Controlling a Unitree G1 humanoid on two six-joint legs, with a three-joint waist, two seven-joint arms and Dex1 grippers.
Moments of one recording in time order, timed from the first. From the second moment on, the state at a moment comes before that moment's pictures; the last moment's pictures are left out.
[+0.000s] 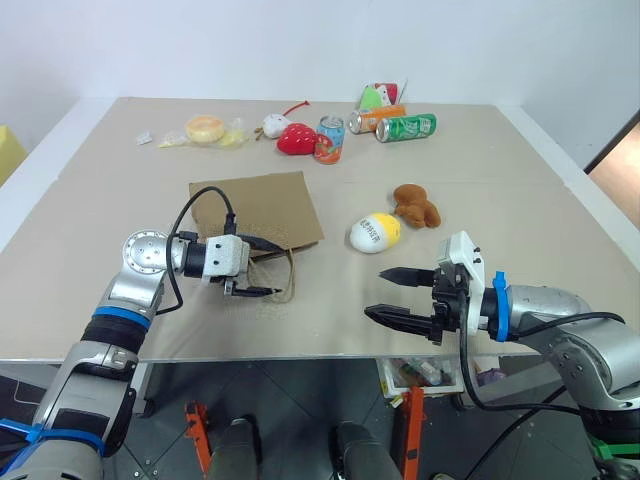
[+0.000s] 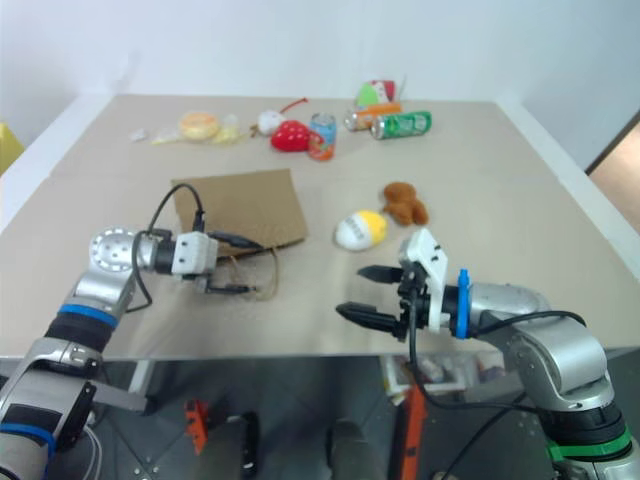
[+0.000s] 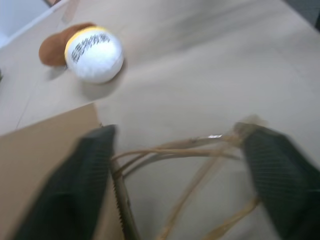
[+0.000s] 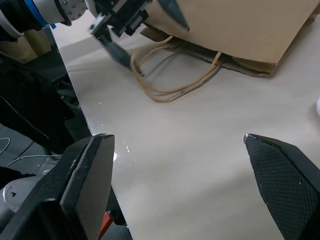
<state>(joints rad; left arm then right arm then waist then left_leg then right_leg) -0.71 0.56 -0.17 0.55 -0.14 -0.47 -1.36 -0.26 -0.78 -0.07 -0.43 0.70 0.79 0.89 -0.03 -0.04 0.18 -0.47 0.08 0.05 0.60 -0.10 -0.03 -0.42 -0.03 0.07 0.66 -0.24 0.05</state>
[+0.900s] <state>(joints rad) -0.75 0.53 -0.08 0.16 -0.46 0.28 -1.25 -0.42 -0.57 -0.06 -0.32 0.65 0.74 0.76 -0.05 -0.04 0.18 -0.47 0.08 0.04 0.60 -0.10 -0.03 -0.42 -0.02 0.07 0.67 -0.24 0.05</state>
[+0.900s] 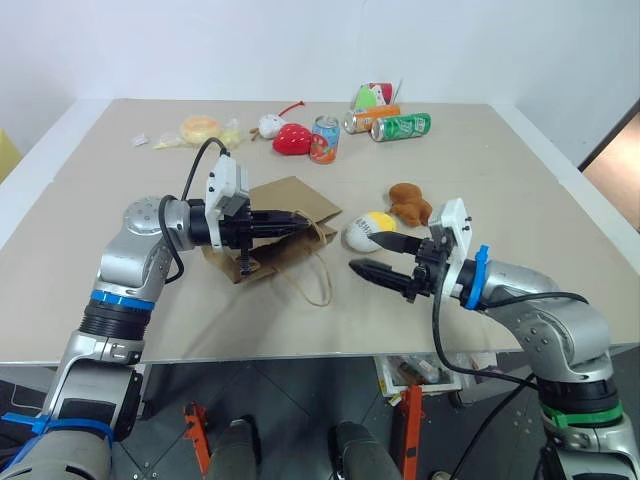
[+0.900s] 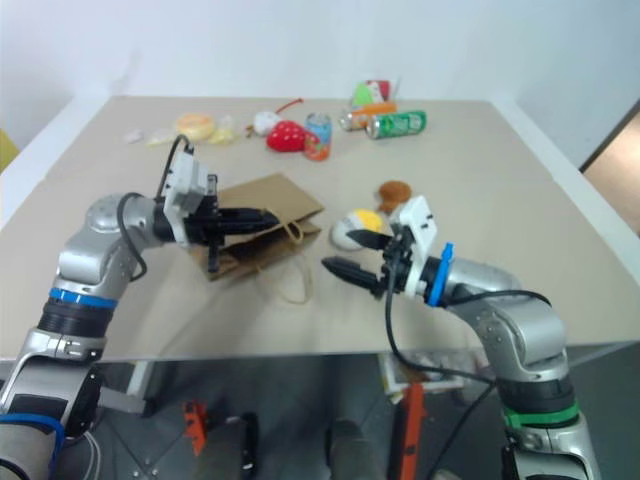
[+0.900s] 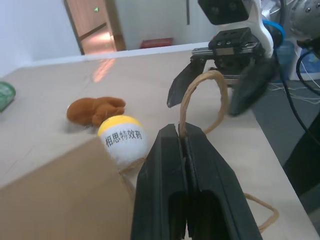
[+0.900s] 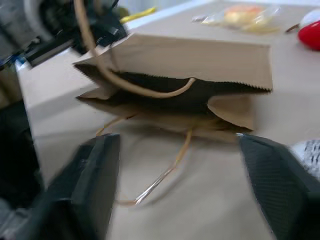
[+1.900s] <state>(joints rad) -0.74 0.41 0.02 0.03 -0.58 0.49 -0.96 -0.71 -0.23 0.24 0.13 0.24 0.43 0.61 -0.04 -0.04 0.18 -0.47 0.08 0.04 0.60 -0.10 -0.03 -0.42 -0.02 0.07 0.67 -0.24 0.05</state>
